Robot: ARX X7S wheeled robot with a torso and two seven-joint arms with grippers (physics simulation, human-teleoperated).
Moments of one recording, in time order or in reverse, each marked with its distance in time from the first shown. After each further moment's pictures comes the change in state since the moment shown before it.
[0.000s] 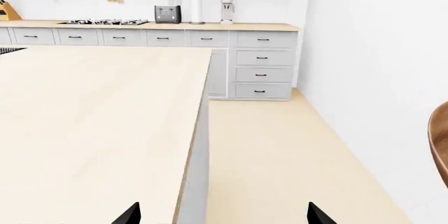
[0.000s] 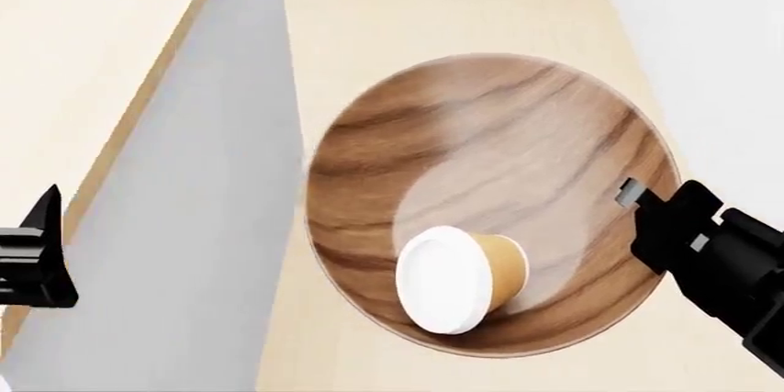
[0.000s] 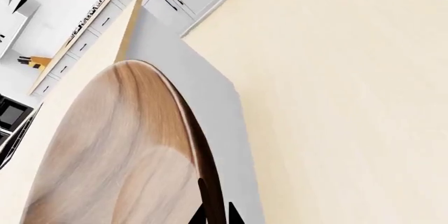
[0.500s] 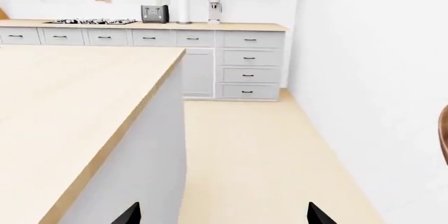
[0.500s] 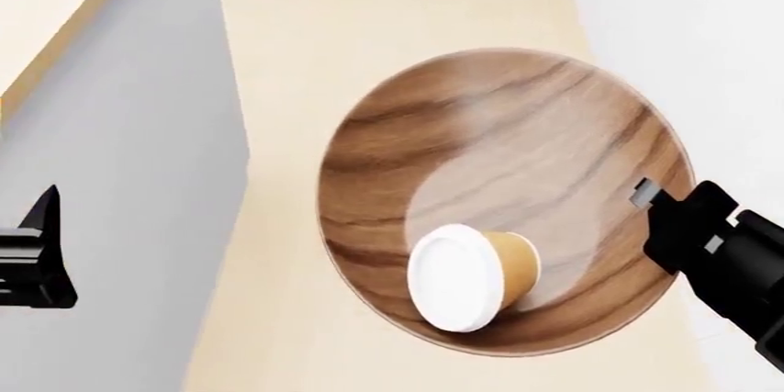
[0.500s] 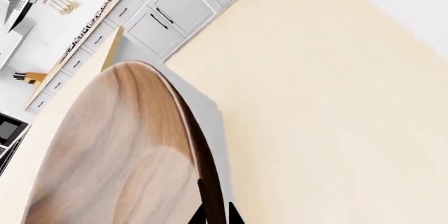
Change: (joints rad) left arm 0.004 -0.003 0.001 0.001 -0.005 0.006 -0.007; right arm -0.022 0.016 0.012 -0.015 -0.004 -0.023 -0.020
